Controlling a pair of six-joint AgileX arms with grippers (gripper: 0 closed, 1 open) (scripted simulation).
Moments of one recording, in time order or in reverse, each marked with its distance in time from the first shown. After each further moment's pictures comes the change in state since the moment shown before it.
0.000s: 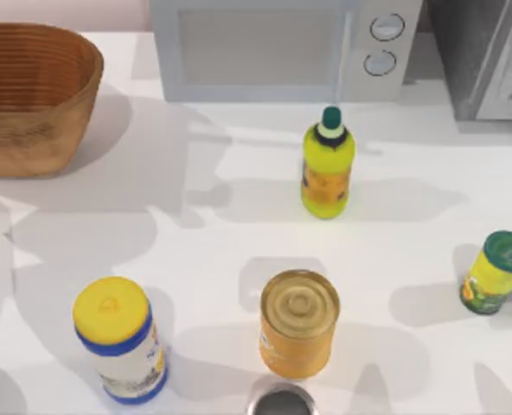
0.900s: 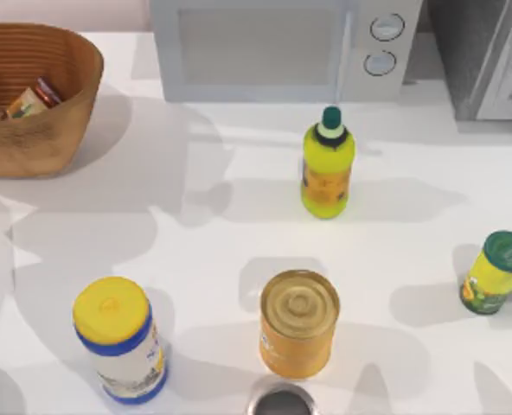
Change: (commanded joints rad) left arm 0.000 0.000 0.000 0.000 0.000 0.000; right arm 0.000 0.000 0.000 0.000 0.000 0.000
